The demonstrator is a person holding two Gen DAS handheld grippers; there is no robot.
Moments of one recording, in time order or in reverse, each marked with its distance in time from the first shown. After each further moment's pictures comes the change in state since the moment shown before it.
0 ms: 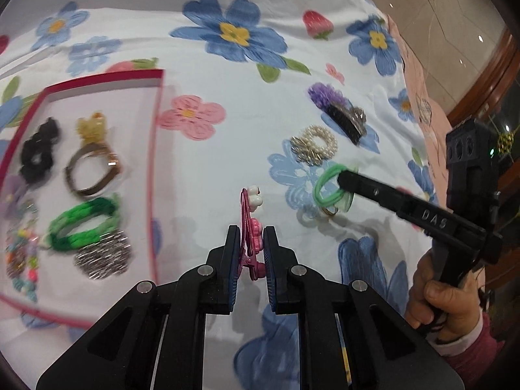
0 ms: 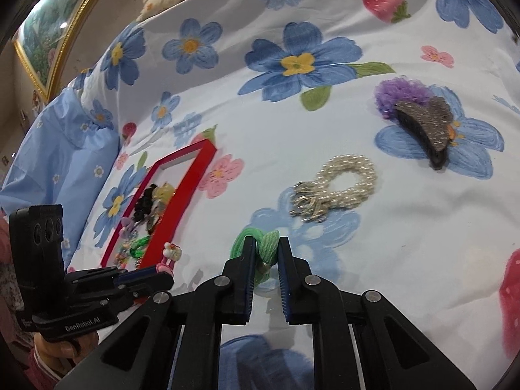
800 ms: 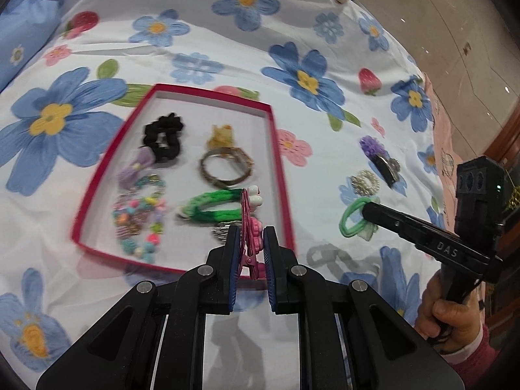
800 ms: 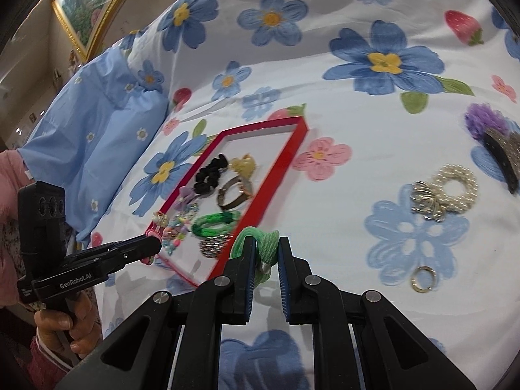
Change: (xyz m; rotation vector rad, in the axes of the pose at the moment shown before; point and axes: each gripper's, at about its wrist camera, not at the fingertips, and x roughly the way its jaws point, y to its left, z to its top) left arm -0.087 0.093 -0.033 -0.174 -0.149 0.111; right arm 0.021 0.103 -0.011 -0.163 0.064 0.118
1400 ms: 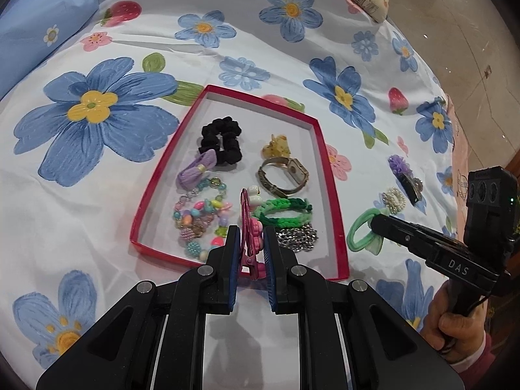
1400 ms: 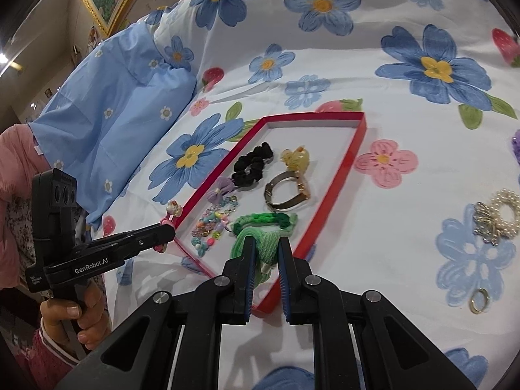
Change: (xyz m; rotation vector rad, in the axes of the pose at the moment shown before) left arm -0.013 0.052 0.002 -0.077 -0.020 0.061; right arm 0.039 0.052 0.008 -0.082 0.056 0.053
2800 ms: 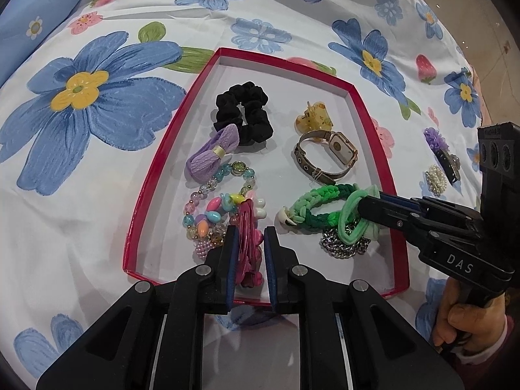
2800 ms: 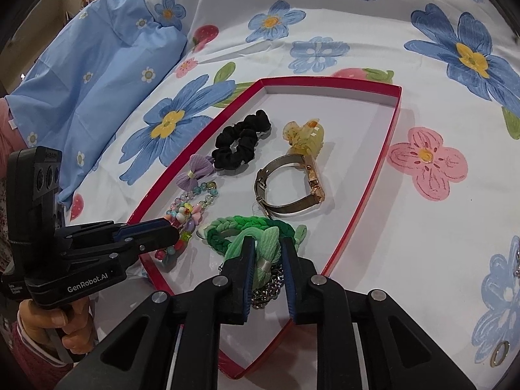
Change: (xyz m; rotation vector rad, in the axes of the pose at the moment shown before) left arm 0.061 0.014 0.010 0.053 0.131 0.094; right arm 0.080 0.001 0.013 -0.069 0.141 -0.063
